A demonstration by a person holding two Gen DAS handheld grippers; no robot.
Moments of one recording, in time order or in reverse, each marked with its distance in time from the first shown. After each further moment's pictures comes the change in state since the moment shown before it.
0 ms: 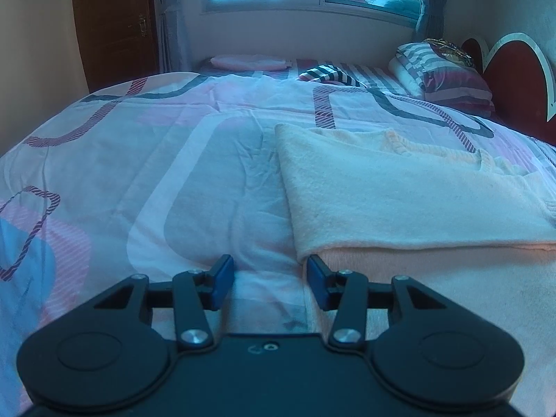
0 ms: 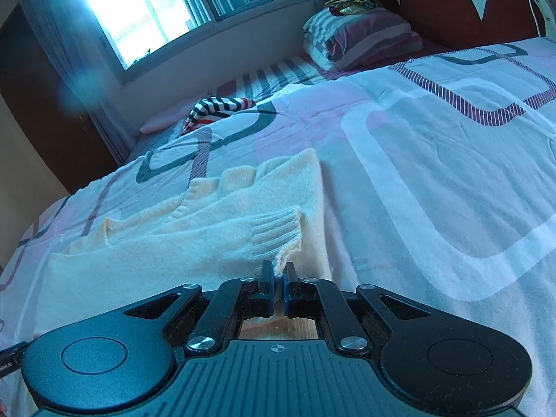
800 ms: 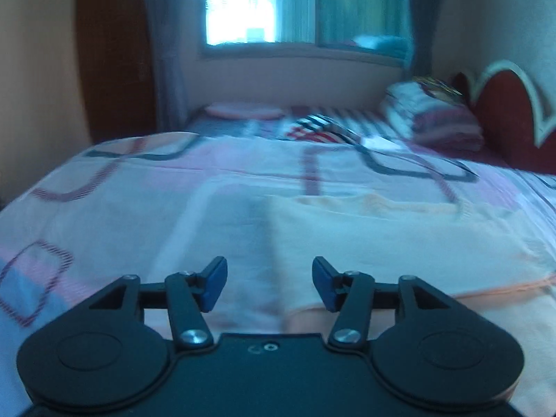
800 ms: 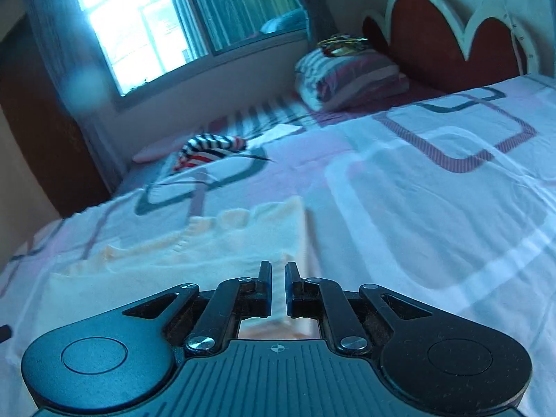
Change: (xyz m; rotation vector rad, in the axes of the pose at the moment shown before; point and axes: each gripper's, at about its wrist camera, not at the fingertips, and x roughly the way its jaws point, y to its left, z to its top) left arm -0.025 -0.022 0.026 0.044 -0.138 -0.052; right arm -0.028 0.021 0.013 -0.047 -0.093 -0.010
